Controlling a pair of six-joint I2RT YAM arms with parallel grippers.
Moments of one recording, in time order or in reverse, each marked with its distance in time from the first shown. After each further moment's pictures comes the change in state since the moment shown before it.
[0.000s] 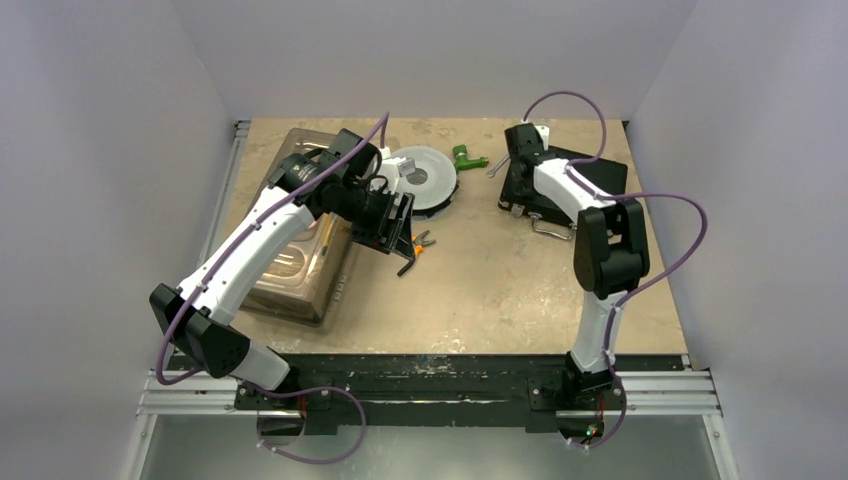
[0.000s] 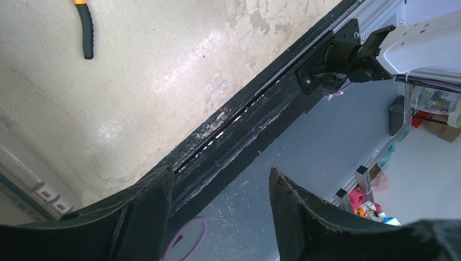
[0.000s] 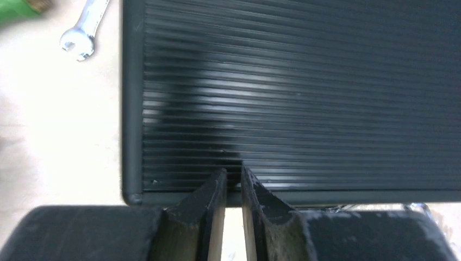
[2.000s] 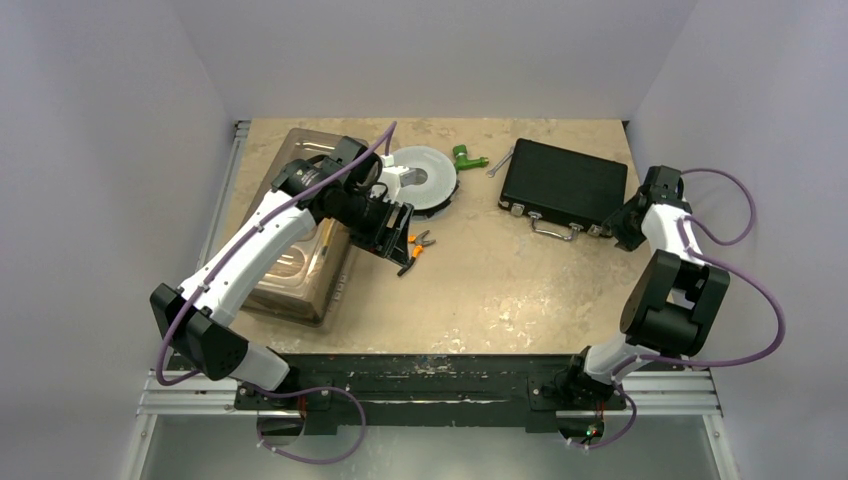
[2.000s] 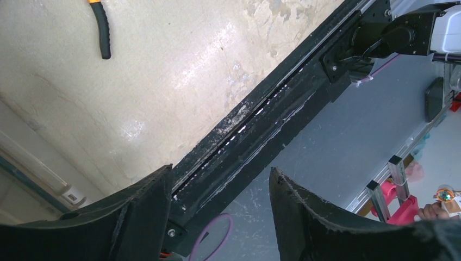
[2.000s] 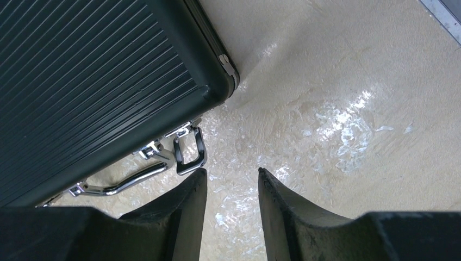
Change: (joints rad) left arm 0.000 -0.014 -0.065 0.013 -0.024 0.114; right arm -0.651 -0.387 -0.445 -0.023 -0.416 0.215
